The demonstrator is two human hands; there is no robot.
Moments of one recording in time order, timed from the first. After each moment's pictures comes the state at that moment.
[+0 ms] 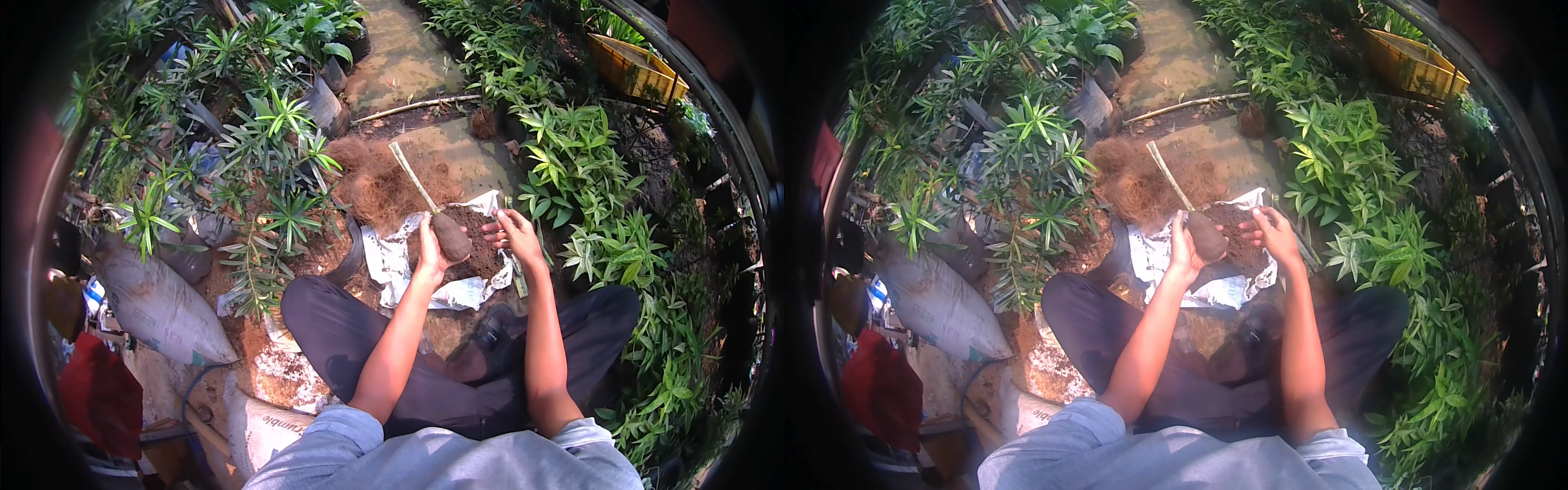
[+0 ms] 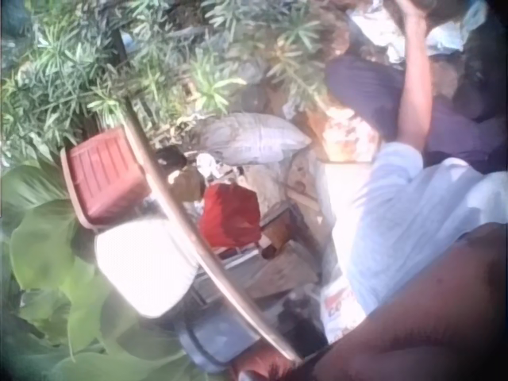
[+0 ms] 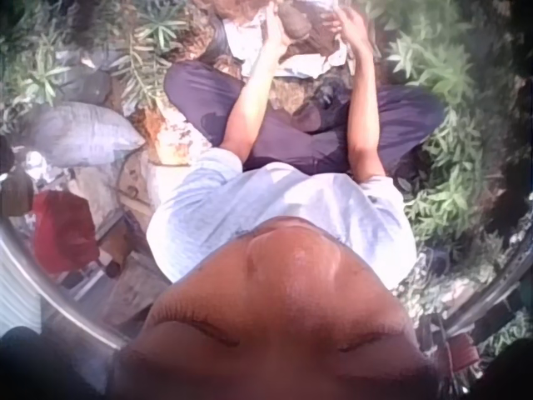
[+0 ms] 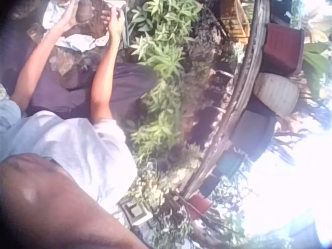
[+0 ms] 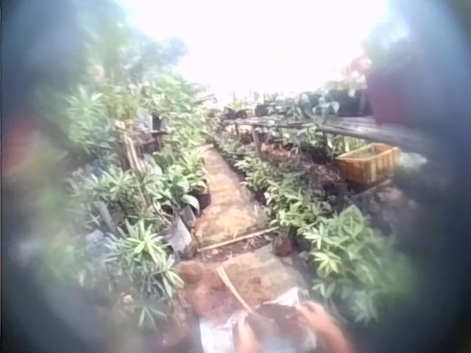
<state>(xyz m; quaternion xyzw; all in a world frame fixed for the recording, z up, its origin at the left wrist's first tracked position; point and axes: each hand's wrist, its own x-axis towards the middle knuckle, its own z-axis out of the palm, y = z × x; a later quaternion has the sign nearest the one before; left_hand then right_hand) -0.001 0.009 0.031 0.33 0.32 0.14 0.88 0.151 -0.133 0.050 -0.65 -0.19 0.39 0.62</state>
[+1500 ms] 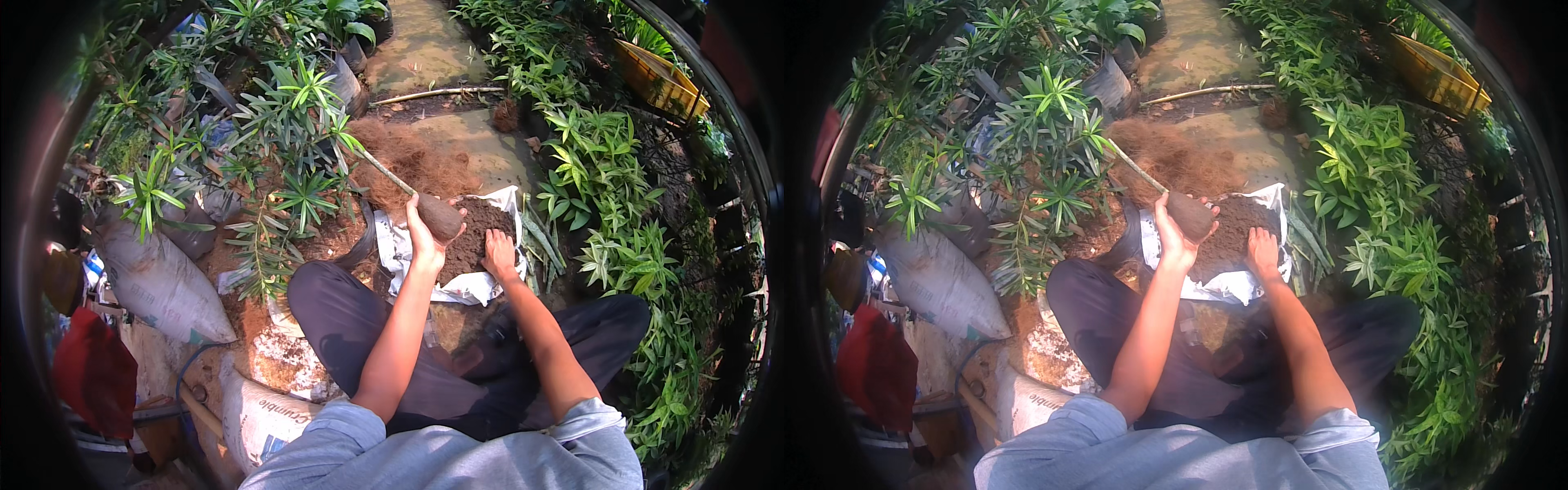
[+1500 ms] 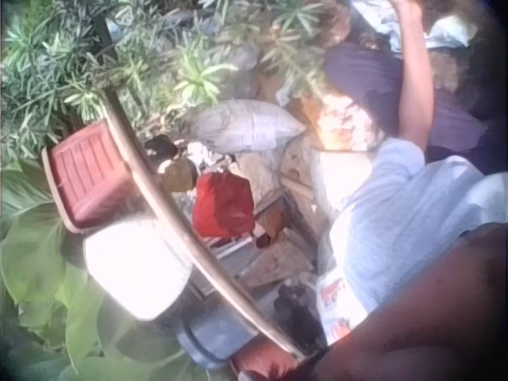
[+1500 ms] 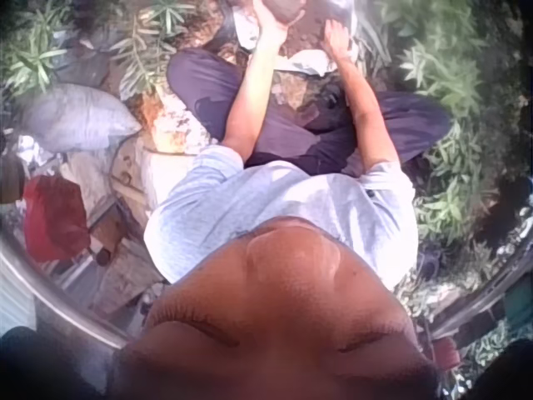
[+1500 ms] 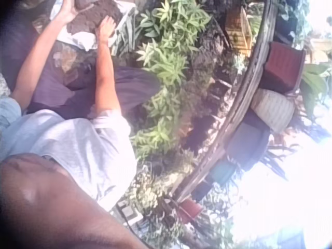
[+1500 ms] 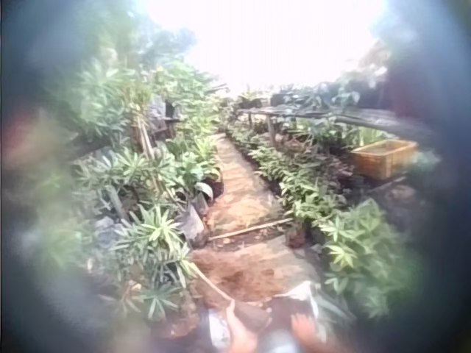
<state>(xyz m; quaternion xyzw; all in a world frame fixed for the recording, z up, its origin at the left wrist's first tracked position) -0.021 0.037 0.063 0.20 0.29 0.32 0.88 0.128 -0.089 -0.121 -0.87 -0.50 0.00 0.02</state>
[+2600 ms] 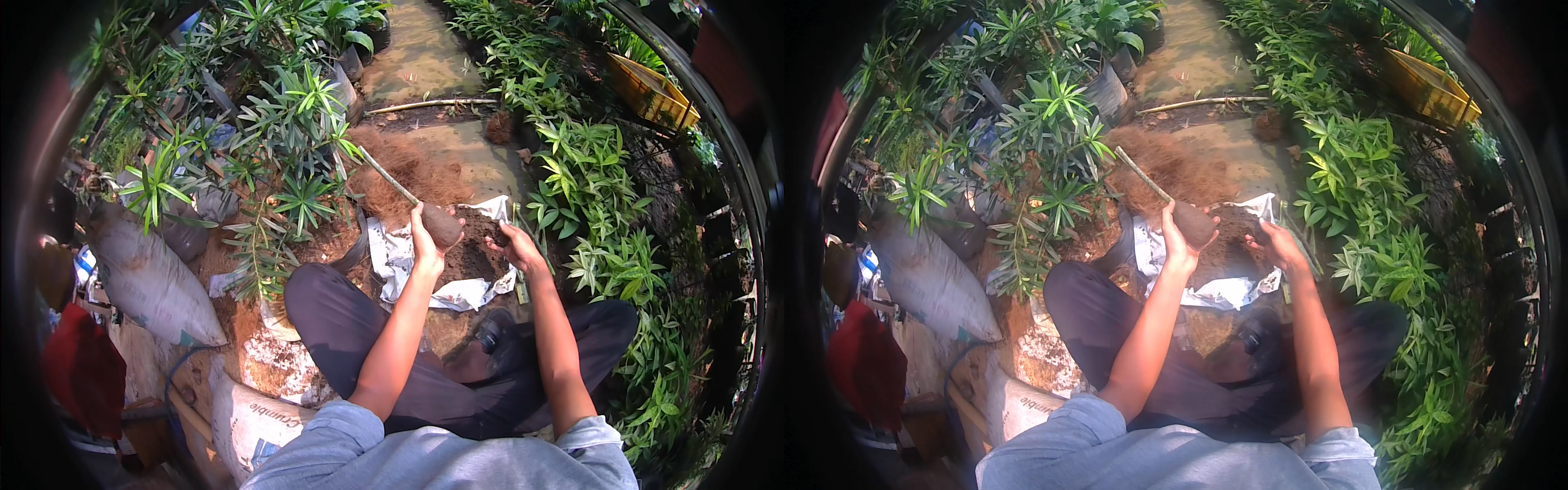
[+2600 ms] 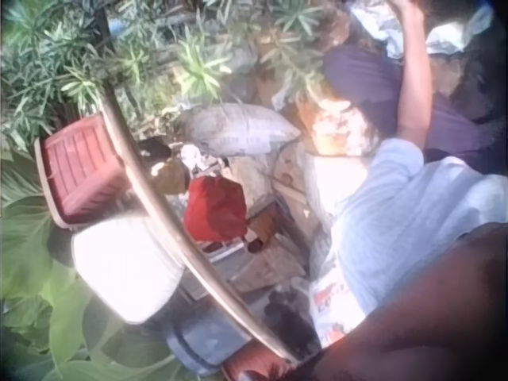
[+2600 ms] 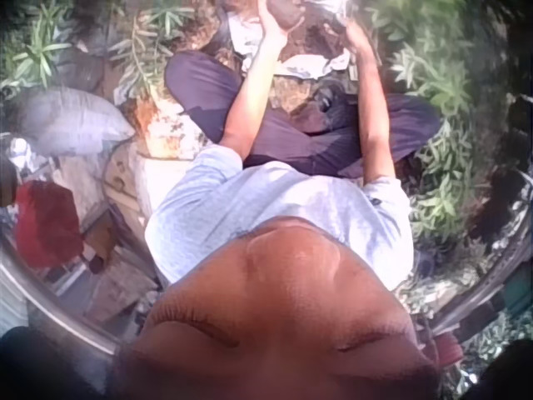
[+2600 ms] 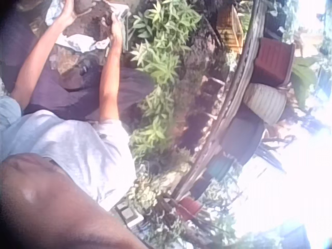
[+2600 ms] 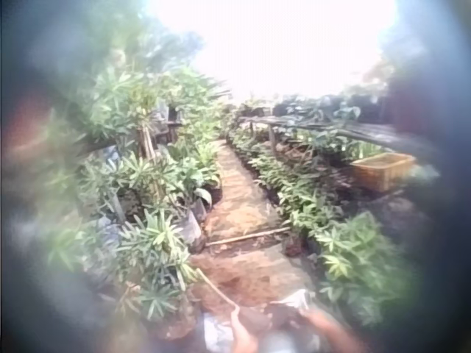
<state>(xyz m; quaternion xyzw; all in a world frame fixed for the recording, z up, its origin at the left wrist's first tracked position) -0.009 0.030 0.051 0.21 0.32 0.30 0.87 0.175 -0.110 -0.019 -0.53 -0.07 0.53 0.66</state>
